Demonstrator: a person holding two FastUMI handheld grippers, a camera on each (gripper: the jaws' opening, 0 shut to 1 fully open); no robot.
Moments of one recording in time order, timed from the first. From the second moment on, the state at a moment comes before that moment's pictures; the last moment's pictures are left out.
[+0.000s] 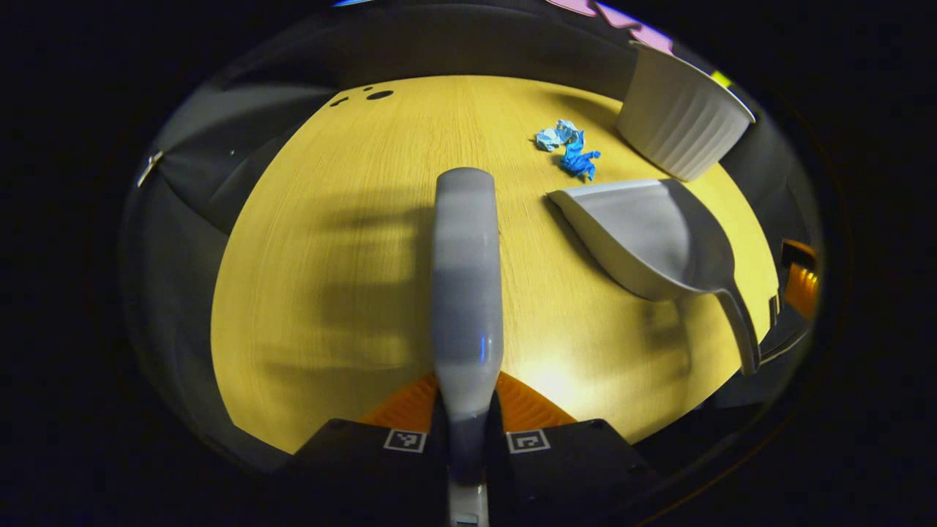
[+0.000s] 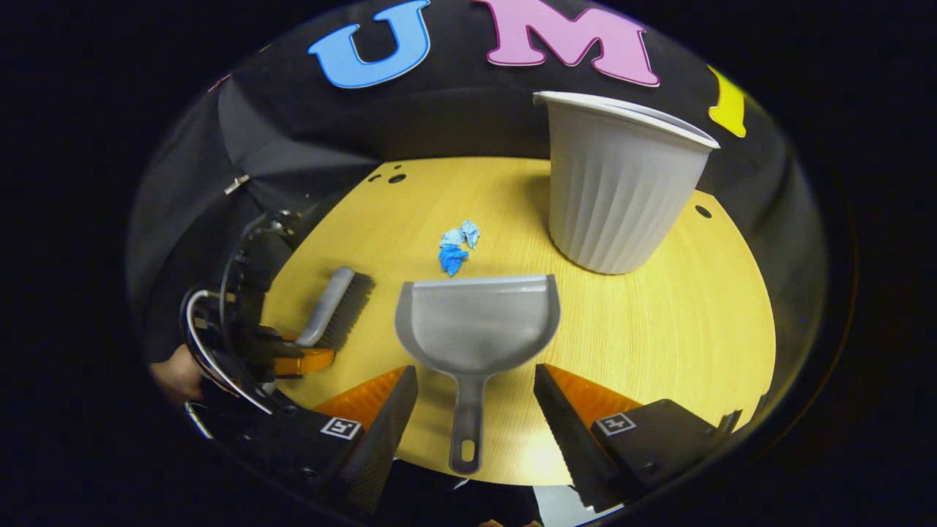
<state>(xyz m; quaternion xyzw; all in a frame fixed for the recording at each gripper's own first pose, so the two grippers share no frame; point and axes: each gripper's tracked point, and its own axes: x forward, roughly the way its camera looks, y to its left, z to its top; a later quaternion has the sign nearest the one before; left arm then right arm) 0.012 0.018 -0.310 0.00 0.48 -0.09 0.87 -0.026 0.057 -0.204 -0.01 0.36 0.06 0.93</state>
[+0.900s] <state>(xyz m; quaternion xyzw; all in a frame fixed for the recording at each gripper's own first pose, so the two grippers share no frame) -0.009 0.054 -0.228 -0.05 0.39 -0.09 0.92 -0.009 0.061 -0.311 -0.04 0.47 0.00 0.88</state>
